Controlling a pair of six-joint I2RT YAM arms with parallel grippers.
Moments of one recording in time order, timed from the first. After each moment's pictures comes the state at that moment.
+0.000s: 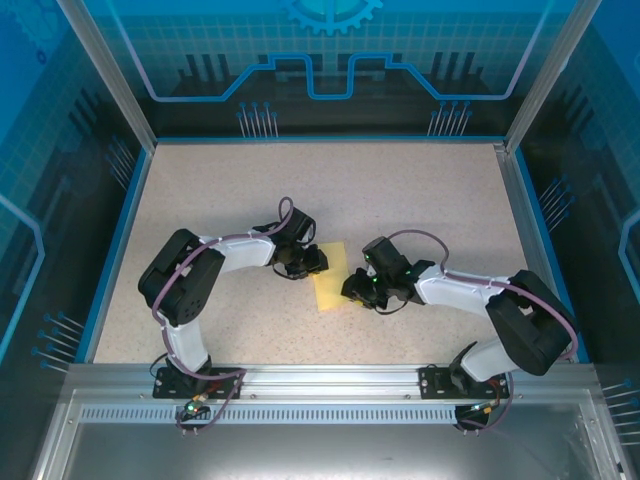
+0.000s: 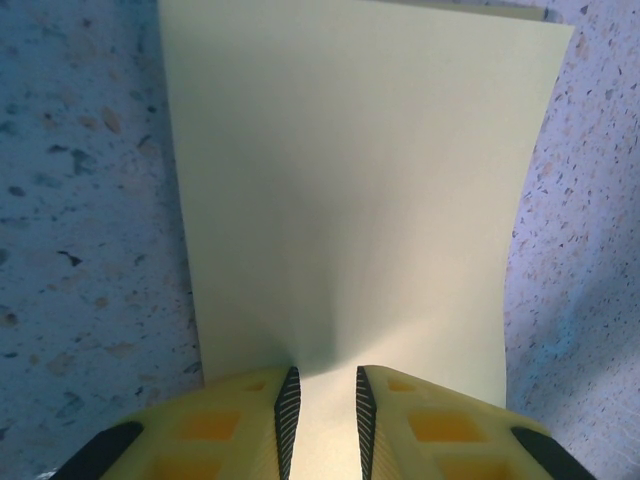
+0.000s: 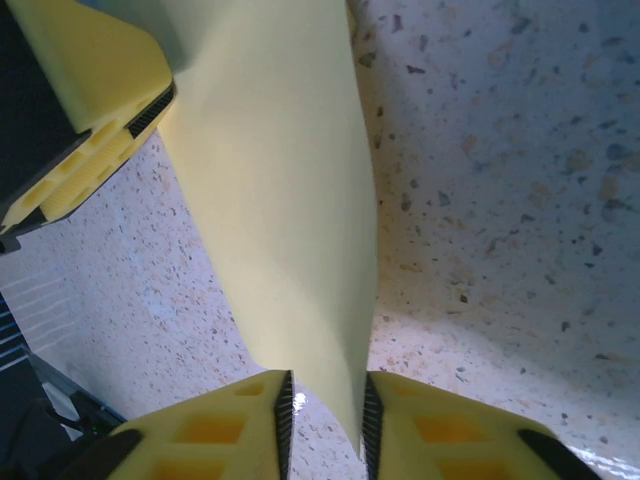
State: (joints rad) left arm -0.55 1.83 1.00 -0.28 0.34 -0.85; right arm 0.69 1.45 0.65 -0.21 -0.34 1.10
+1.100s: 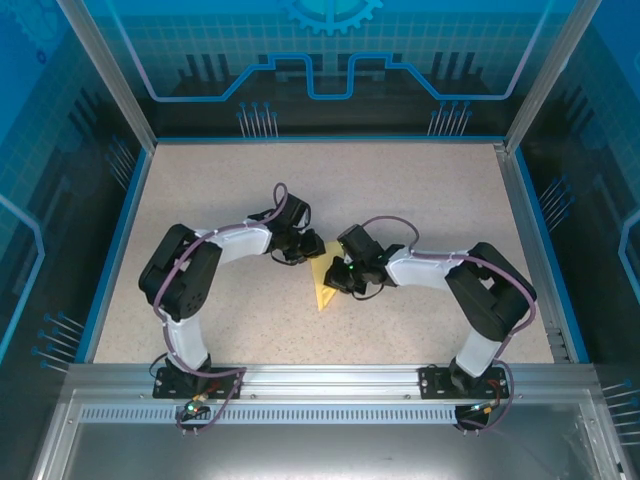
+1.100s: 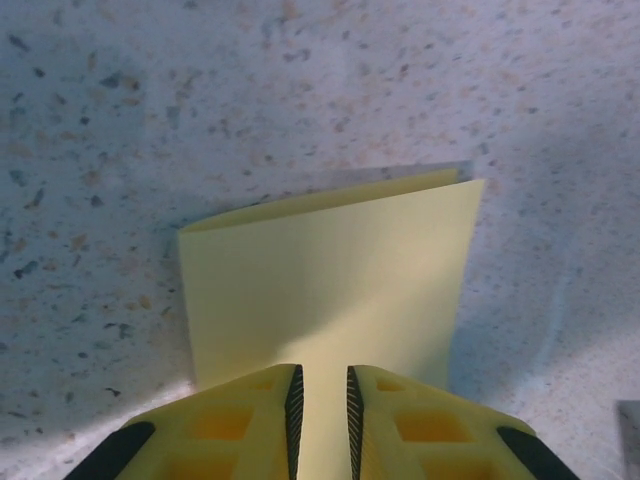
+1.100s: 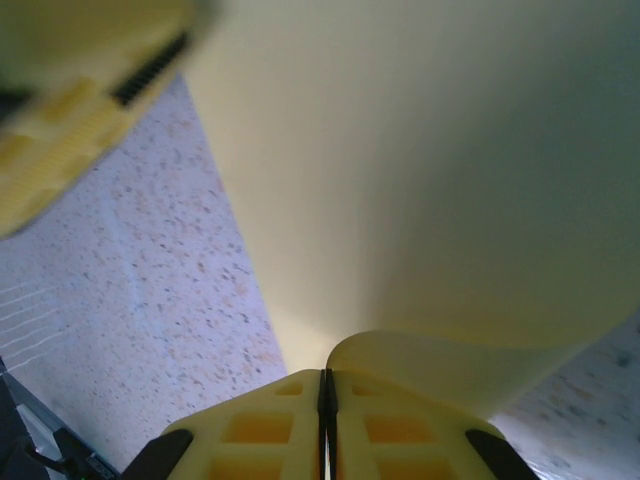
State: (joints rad) left arm -0.49 1.87 1.09 -0.30 0.34 -0.82; right arm 0.73 1.72 0.88 -0.16 -0.32 1.03
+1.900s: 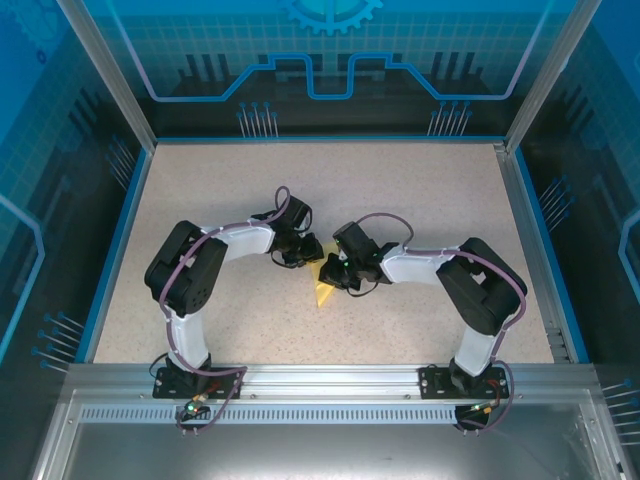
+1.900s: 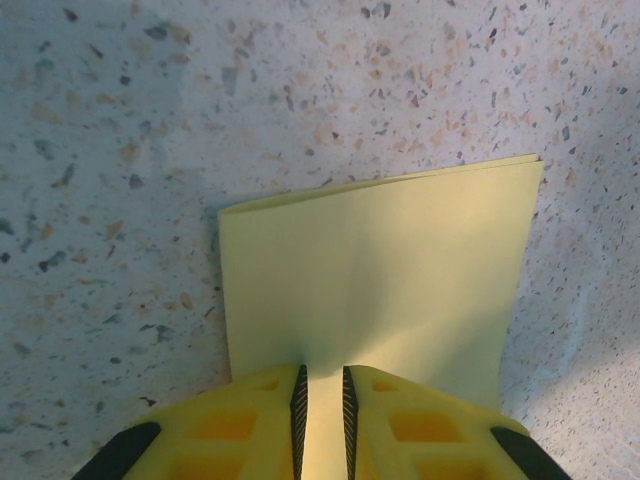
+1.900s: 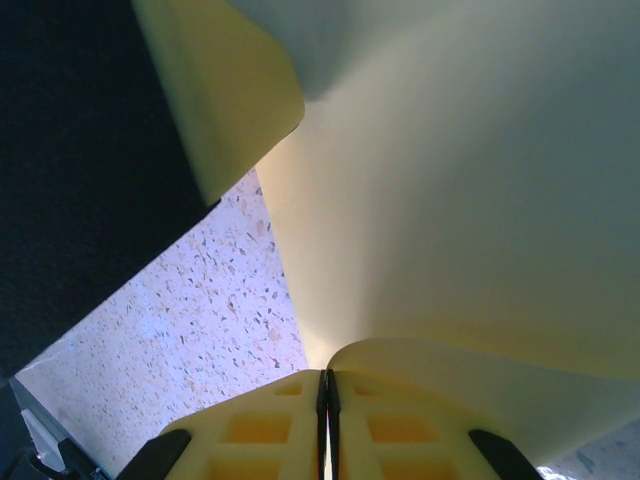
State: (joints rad) left arm -0.49 1.90 1.11 -0.34 0.34 -0.82; right arm 0.73 1.78 0.91 -0.12 -0.32 1.02
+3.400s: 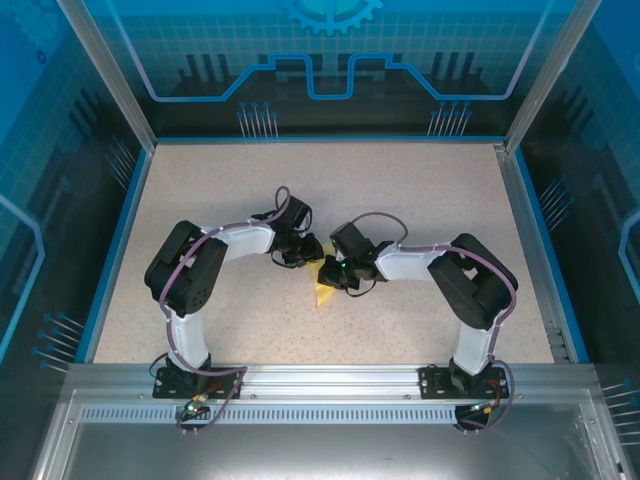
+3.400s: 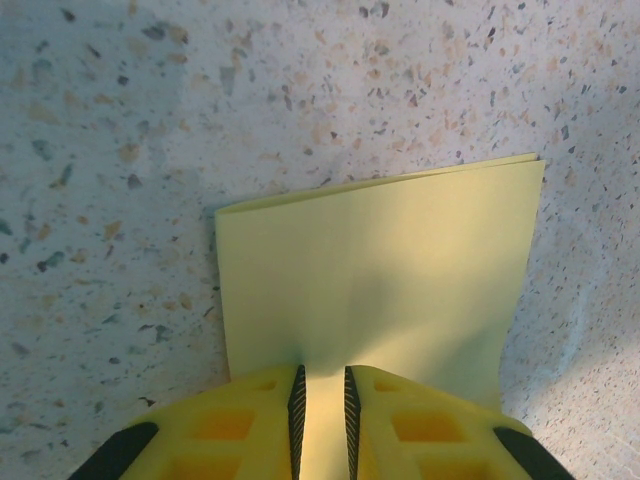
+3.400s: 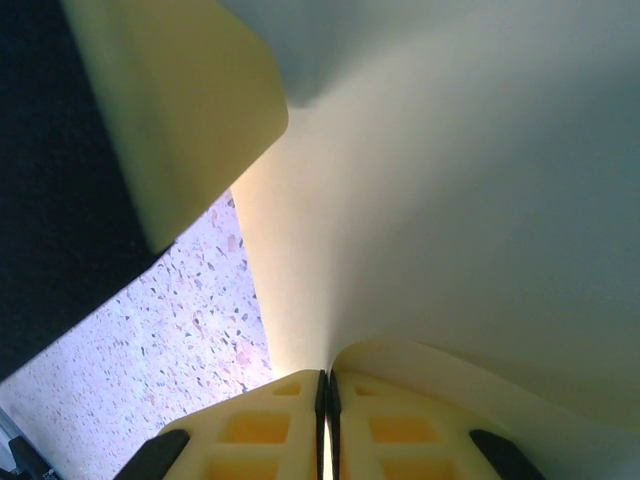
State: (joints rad) left arm -0.49 1.90 1.11 -0.34 0.34 -0.81; right arm 0.73 1.83 0.94 -0.14 -0.32 0.94
